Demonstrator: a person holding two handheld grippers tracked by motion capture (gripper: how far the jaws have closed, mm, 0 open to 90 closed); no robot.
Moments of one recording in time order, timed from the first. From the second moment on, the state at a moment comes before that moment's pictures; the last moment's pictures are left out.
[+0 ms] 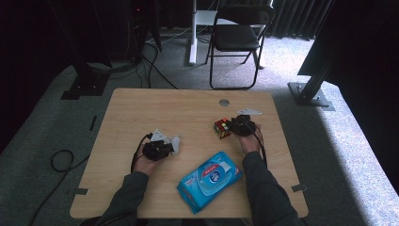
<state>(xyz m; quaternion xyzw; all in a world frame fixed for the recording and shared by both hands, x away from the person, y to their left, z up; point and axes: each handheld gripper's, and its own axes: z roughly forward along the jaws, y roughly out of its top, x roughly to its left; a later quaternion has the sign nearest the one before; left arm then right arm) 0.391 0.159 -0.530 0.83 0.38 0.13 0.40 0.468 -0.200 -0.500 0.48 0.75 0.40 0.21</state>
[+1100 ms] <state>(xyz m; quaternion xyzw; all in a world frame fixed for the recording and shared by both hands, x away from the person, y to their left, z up) 0.391 0.159 -0.530 0.82 0.38 0.13 0.40 0.464 -0.201 -0.503 0.54 0.71 0.43 0.16</state>
